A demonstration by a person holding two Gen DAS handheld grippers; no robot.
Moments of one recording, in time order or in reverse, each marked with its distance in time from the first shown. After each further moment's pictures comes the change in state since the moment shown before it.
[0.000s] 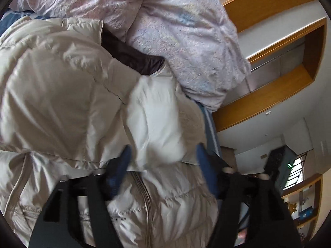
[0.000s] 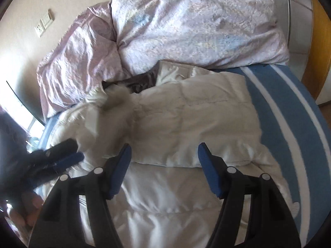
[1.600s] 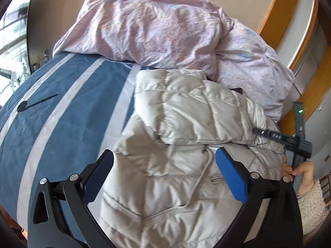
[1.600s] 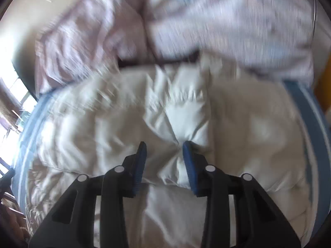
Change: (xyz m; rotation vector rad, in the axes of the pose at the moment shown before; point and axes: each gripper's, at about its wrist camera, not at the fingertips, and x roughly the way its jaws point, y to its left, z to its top) left arm -0.164 0.109 -0.035 0.169 -0.255 0.500; right arm 0.100 0.057 -0.002 -0.124 0.150 -0.094
